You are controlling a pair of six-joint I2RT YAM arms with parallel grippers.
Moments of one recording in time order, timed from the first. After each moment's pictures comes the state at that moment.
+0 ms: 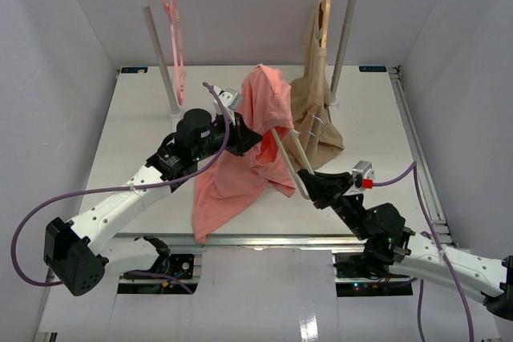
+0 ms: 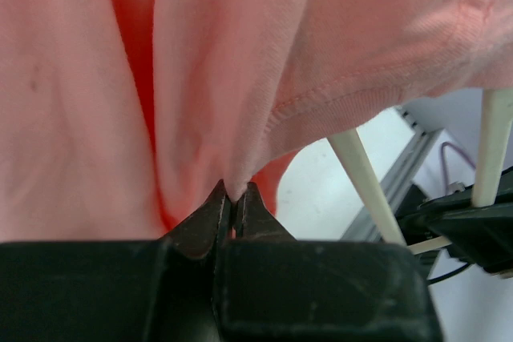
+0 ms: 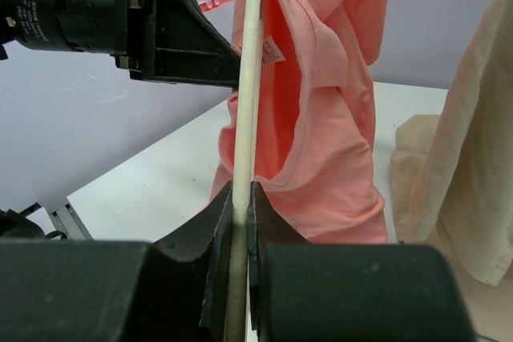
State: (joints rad) left arm -0.69 1.16 1.00 -0.07 0.24 -0.37; right arm 1.18 0.38 0.19 0.54 0.39 0.14
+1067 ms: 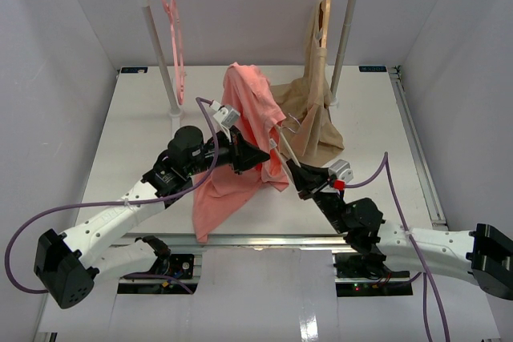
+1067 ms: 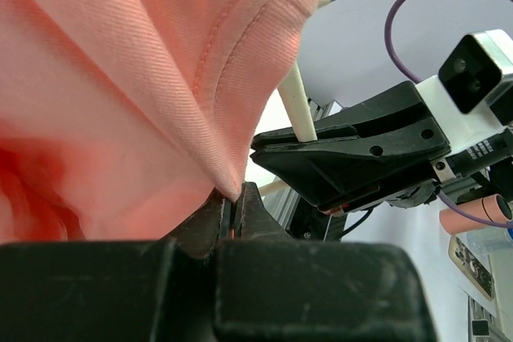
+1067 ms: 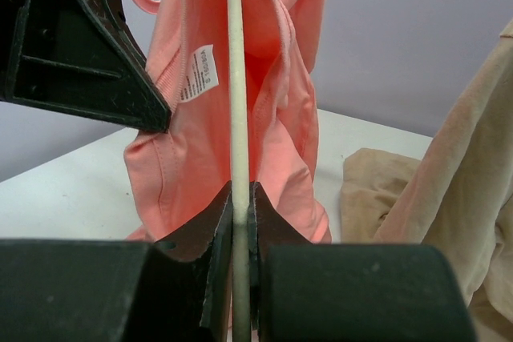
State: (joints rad) left arm -0.74 1.04 0.82 0.14 0.45 -0.51; right arm 1.18 0.82 0.20 1.05 0.46 -0.11
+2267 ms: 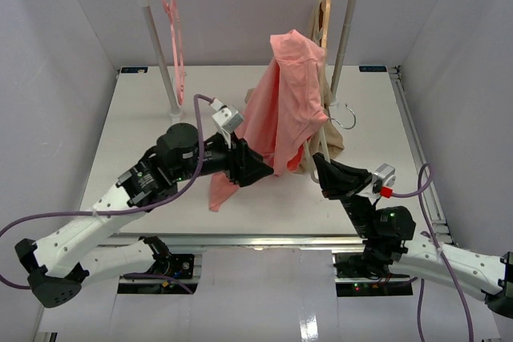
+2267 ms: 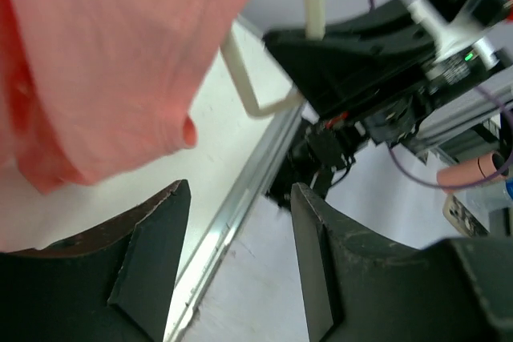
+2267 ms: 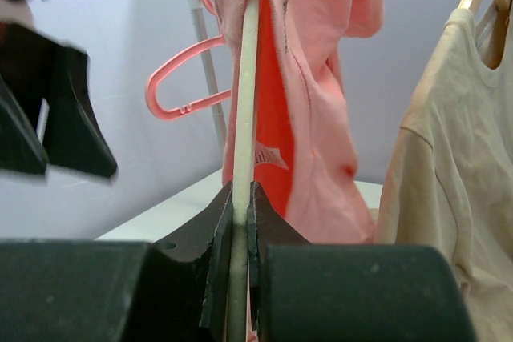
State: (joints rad) left arm -0.91 0.97 1.14 -0.34 0.29 -0.39; right arm 1.18 0.43 0.20 0.86 0.45 -0.09
